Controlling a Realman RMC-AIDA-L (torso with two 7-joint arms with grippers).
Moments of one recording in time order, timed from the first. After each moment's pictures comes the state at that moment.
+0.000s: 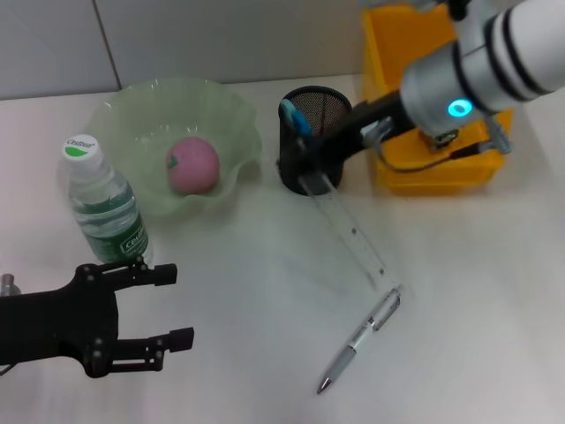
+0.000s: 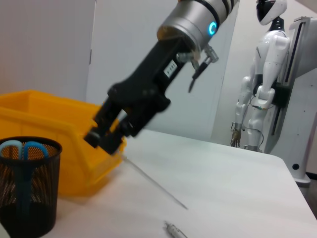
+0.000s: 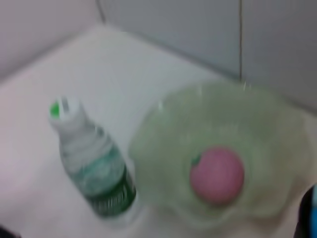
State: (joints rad) left arm -0.39 -2.01 0.92 0.64 1.81 1.74 -1.17; right arm 0.65 2.08 -1.36 -1.38 -2.32 -1.36 2.60
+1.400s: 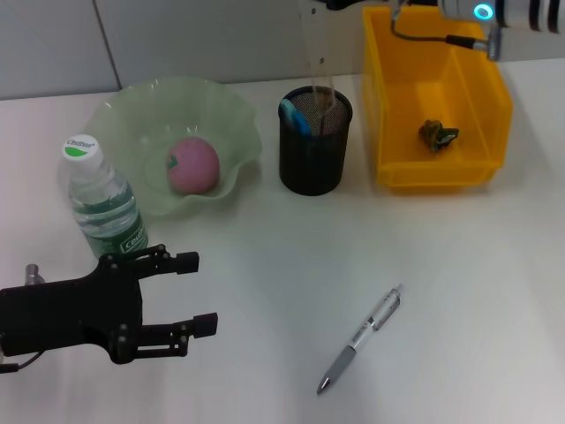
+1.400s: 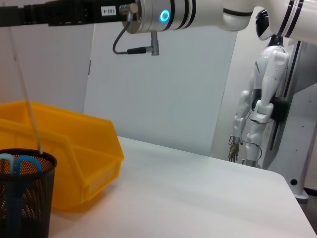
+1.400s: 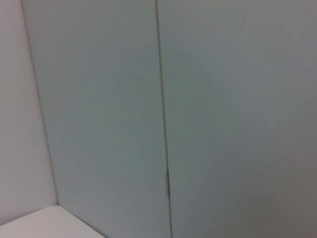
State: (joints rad) left arm -0.41 -2.04 0.91 0.62 1.81 1.73 -1.19; right arm 0.66 2.08 -1.14 -1.10 -1.84 -0.93 1.93
